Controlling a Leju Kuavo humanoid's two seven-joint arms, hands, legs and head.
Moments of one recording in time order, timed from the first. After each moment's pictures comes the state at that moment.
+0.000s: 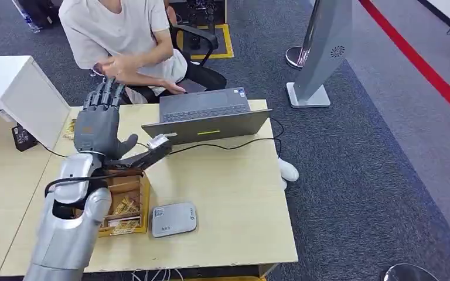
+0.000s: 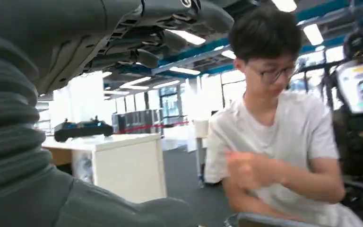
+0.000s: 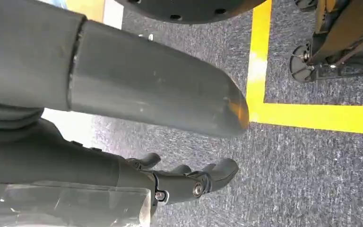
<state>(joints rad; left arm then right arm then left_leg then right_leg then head) -0.49 -0.07 -0.45 -1.41 -1.39 -0.02 0.12 -0.08 0.14 -1.11 -0.20 1.25 -0.11 0.08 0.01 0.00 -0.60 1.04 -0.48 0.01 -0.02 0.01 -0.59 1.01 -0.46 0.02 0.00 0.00</state>
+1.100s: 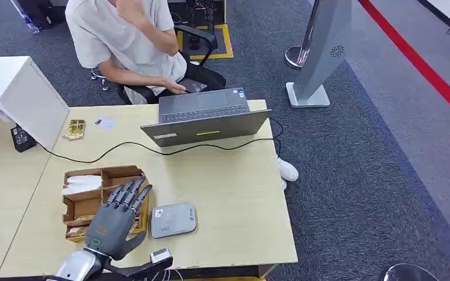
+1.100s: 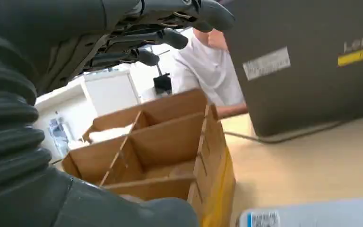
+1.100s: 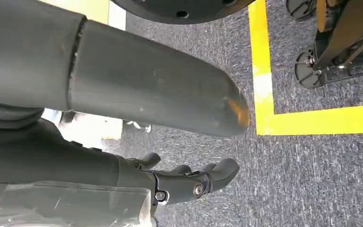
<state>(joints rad) -0.02 0.26 -0.66 -1.65 -1.25 0.01 0.05 -0.07 0.14 -1.20 -0.20 1.20 -0.11 0.10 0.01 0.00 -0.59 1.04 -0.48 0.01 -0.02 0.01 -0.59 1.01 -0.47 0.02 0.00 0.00</state>
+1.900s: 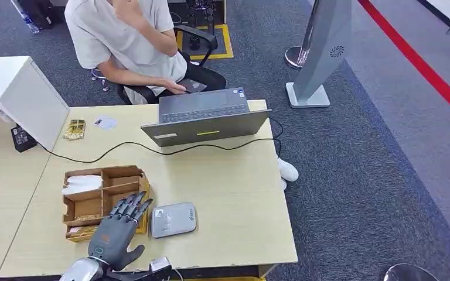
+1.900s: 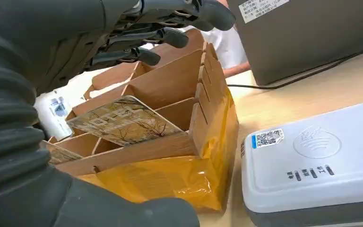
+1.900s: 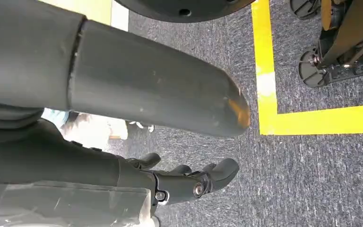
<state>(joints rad) 0.01 0.26 -0.66 -1.58 -1.23 -0.01 0.06 -0.07 0.14 -1.20 -0.20 1.21 -0.11 0.11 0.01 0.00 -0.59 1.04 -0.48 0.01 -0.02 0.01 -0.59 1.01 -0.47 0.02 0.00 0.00</state>
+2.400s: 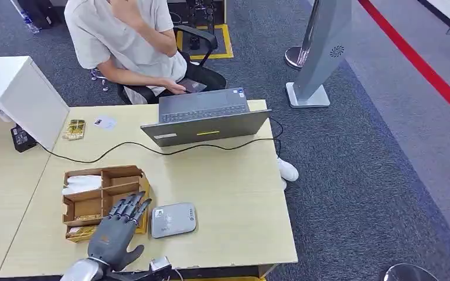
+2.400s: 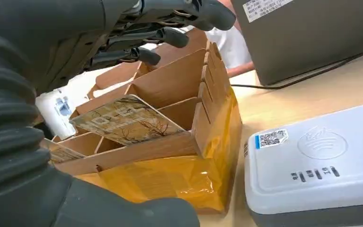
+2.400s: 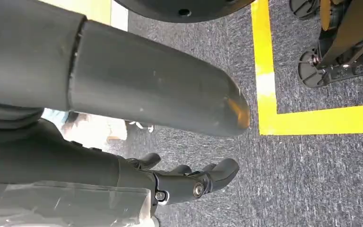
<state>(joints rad) 0.02 0.26 -0.66 -1.58 -1.26 0.01 0.07 -0.07 0.14 -1.20 -0.20 1.21 -0.11 0.11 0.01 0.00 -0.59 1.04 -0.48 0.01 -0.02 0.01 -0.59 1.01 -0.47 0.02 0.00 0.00</state>
